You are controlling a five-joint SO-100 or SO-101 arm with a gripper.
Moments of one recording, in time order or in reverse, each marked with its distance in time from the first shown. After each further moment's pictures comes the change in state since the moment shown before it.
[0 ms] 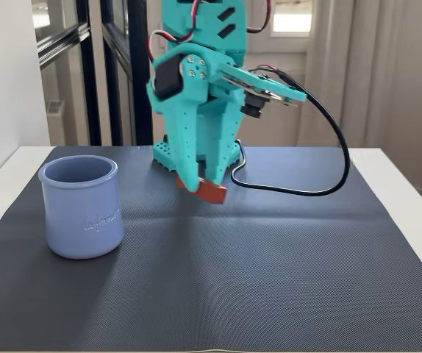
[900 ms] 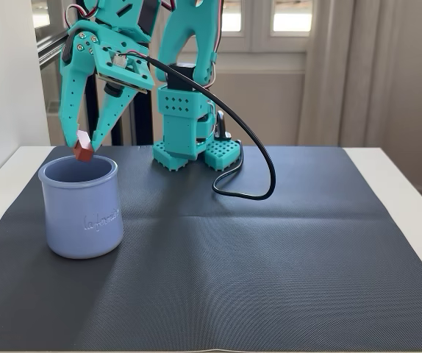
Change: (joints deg) arm 22.3 18.6 13.6 9.4 -12.9
